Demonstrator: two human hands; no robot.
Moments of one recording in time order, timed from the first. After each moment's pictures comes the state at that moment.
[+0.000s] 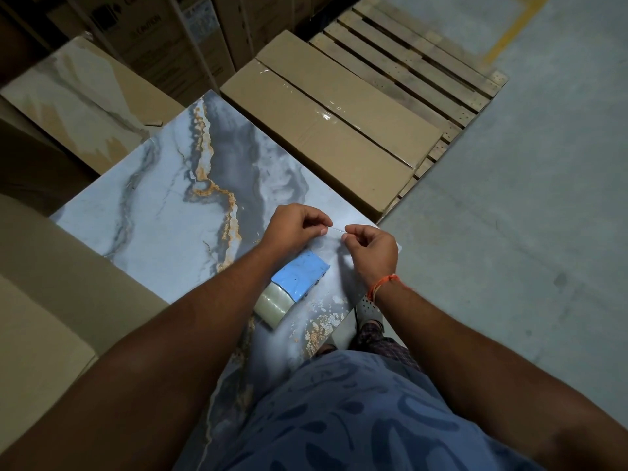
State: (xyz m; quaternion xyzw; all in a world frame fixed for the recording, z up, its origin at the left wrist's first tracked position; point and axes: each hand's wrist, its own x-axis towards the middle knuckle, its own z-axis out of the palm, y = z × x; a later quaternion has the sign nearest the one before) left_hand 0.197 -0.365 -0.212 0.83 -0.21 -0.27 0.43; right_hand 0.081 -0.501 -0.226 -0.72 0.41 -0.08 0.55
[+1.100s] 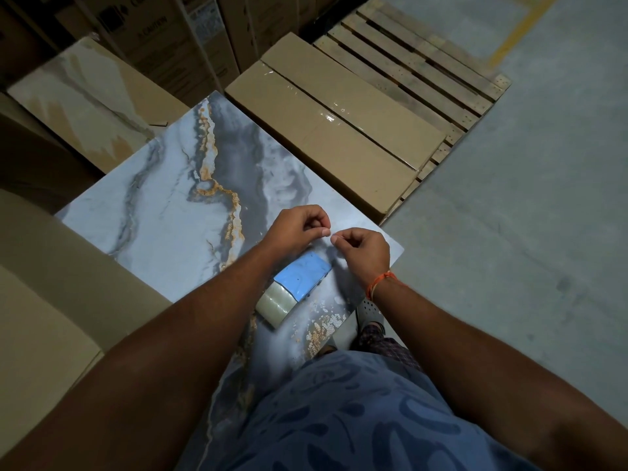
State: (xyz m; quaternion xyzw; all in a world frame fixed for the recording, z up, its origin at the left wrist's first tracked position) left_hand 0.200 -0.359 -0.216 0.82 -0.25 -0.29 0.43; right_hand 0.088 -0.495 -0.225 -0.75 0.36 -0.01 0.55
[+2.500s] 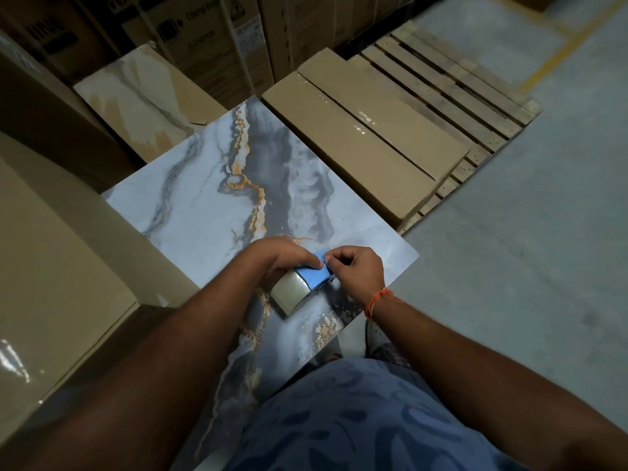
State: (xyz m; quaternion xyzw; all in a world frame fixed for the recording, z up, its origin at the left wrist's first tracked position) left_hand 0.162 -0.319 -0.147 0.79 0.10 -0.55 0.26; right_hand 0.064 -0.457 -0.213 -0.79 0.26 0.03 0.55
